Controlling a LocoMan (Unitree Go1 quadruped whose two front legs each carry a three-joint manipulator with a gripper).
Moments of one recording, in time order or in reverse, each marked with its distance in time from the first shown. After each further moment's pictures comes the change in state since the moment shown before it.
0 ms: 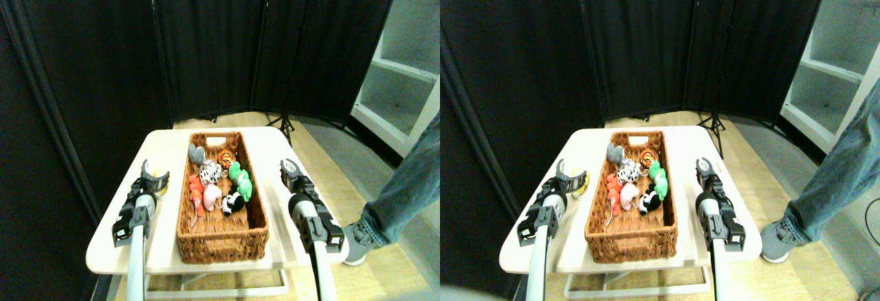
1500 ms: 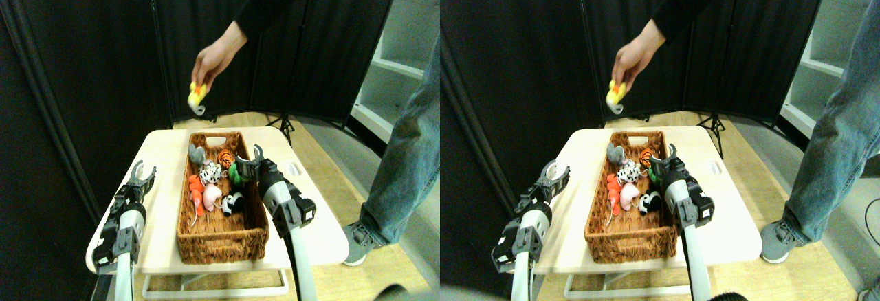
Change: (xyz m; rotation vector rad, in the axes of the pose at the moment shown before) right arm -0.008 0.048 -0.094 -0.053 0.376 0.007; left arm -0.048 -0.032 0.002 -0.008 -0.080 -0.129
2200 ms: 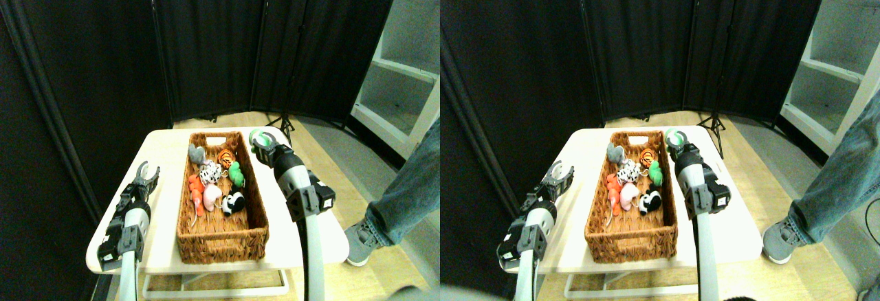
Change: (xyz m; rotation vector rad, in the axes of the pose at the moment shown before) right arm -0.016 0.026 0.028 -0.096 -0.142 0.023; left arm 0.002 0.002 -0.008 -0.007 0.011 0.035
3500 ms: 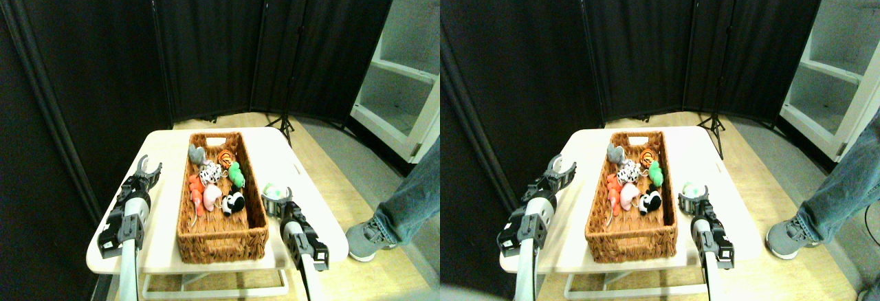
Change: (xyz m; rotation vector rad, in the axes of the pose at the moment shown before) right arm 0.011 -0.153 0.019 0.240 -0.045 -0.196; left arm 0.009 -0.009 0.002 0.038 0.026 0.011
